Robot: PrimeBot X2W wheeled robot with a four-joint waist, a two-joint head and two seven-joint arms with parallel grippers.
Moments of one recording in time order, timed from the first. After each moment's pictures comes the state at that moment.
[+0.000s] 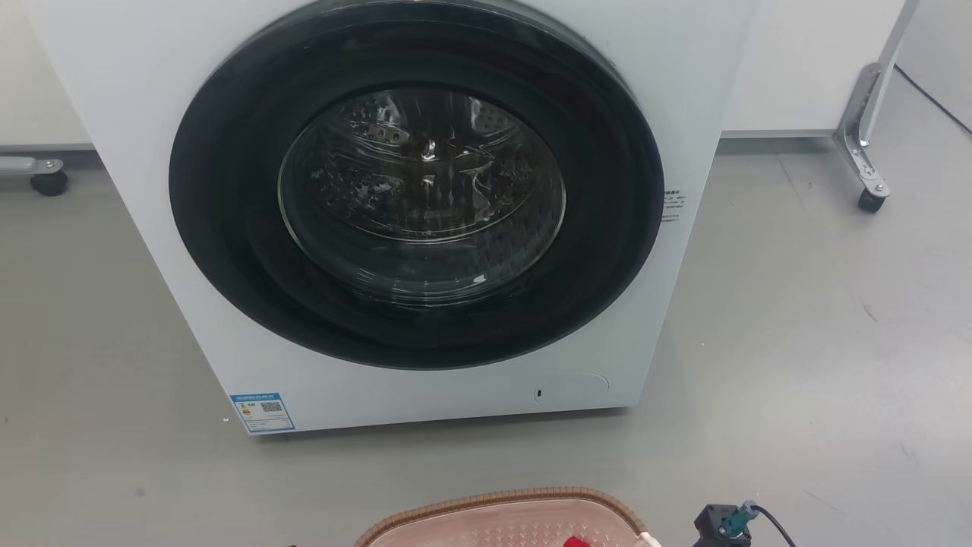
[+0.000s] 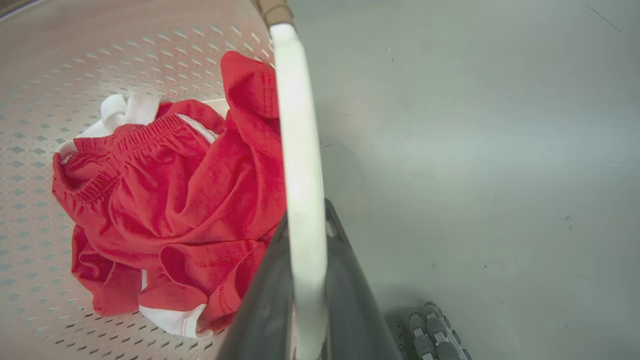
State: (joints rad) left arm -0.42 0.00 -0.40 1.25 -0.76 -0.05 0.29; right arm -0.54 -0.02 0.73 1.28 0.79 0.05 0.31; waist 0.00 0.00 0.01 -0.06
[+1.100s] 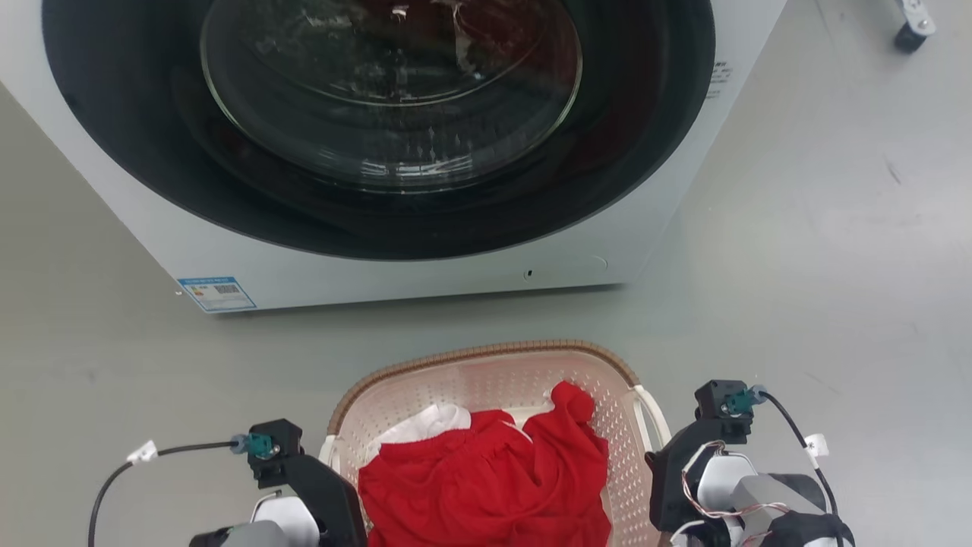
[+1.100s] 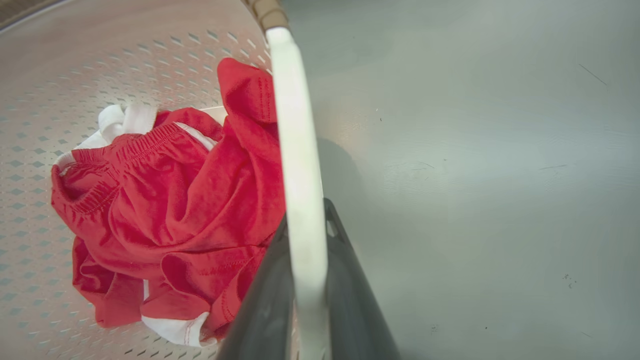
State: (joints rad) left arm -0.60 0.02 -0.43 1.21 -0.75 -0.03 0.21; right arm -0.73 -0.02 0.72 1.25 0.80 0.03 0.20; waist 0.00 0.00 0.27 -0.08
